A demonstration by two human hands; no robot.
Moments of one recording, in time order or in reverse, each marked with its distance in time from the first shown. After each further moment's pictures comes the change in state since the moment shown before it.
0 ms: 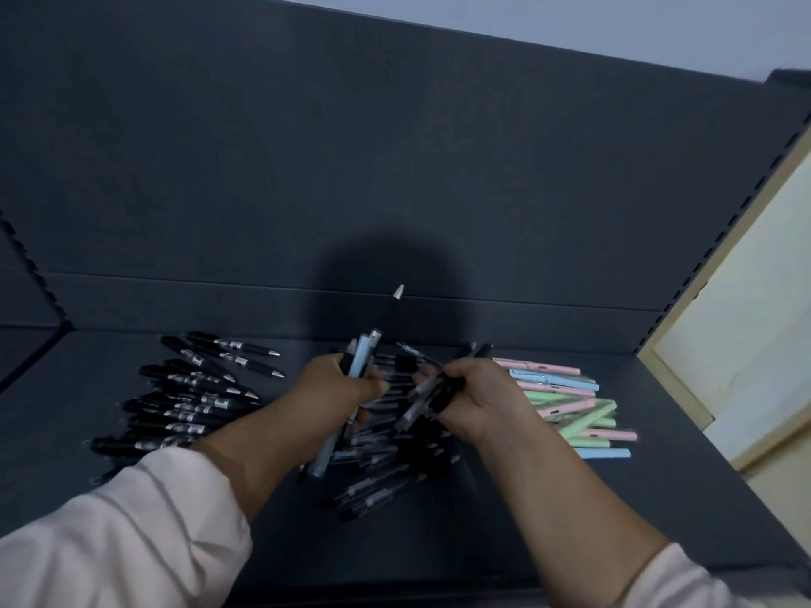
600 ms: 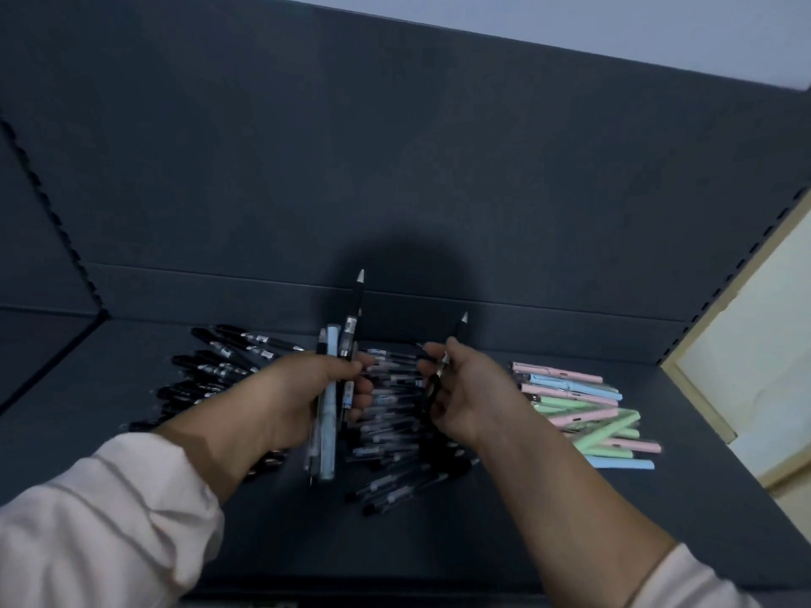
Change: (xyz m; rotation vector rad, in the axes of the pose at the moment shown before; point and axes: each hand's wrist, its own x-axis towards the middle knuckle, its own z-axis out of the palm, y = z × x) left_hand -0.011 0.007 -0.042 -0.344 -0.089 -0.230; right_hand -0.001 0.017 0.022 -0.281 0.050 -0.075
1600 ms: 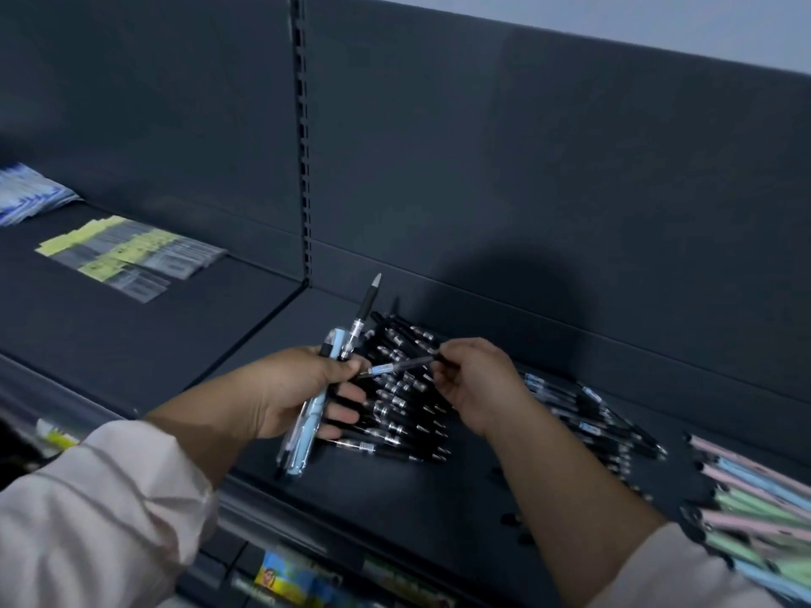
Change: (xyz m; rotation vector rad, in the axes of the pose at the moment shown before) left_hand -0.070 -0.011 -0.164 0.084 0.243 -0.007; right_hand -0.007 0.065 0.152 -0.296 -0.281 -0.084
